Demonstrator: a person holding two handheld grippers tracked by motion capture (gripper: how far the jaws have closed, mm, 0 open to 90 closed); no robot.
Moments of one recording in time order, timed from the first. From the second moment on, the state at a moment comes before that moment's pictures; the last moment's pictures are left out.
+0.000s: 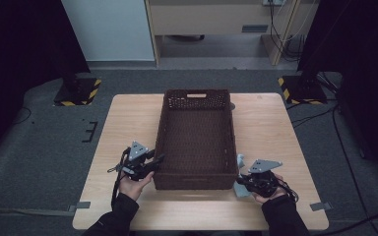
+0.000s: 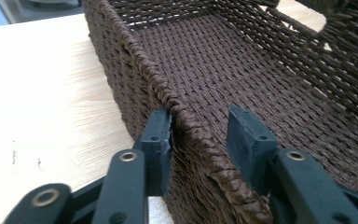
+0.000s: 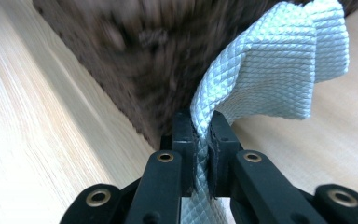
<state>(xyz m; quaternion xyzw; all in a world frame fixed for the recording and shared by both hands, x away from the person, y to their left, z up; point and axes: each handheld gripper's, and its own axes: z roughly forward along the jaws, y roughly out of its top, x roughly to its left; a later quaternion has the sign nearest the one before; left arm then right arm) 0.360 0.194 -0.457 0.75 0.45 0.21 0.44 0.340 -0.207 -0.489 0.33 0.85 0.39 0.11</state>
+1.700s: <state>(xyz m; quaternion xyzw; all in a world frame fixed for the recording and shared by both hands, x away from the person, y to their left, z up) 0.369 0.195 -0.460 0.73 0.47 0.23 0.44 0.318 -0.203 -0.488 0.35 0.86 0.37 0.12</state>
